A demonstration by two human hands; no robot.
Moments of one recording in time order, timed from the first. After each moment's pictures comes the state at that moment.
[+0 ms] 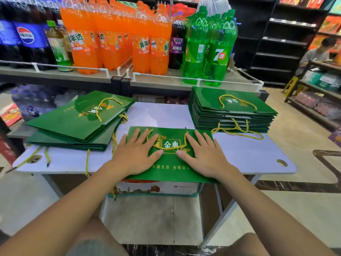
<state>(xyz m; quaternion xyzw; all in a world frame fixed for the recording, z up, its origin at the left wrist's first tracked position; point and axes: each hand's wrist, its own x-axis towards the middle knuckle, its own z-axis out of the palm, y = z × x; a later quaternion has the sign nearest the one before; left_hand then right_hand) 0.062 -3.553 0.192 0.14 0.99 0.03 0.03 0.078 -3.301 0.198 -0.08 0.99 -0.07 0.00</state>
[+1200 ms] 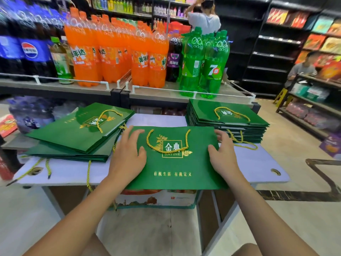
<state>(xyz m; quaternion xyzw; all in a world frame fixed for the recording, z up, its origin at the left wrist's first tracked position) 0.071 -3.561 0.200 0.06 0.92 0.34 -0.20 0.081 -3.277 0.225 0.07 0.87 -0.44 -0.20</state>
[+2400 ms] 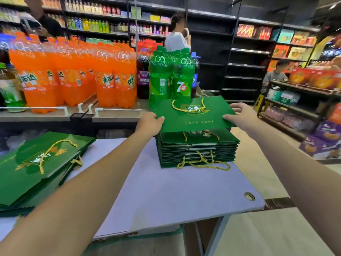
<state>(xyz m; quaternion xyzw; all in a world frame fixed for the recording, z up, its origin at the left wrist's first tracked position) -0.125 -3.377 0.311 0.05 0.88 0.47 -0.08 -0.055 -3.061 0.356 0.12 0.87 -0.42 -0.23</state>
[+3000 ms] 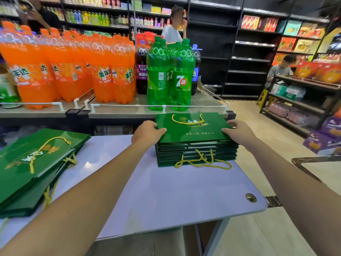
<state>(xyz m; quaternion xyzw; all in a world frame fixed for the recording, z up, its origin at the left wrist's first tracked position) -0.126 -3.370 0.269 0.03 0.93 0.36 -0.07 -0.076 -3.040 0.286 0.16 0.91 -0.35 -0.15</state>
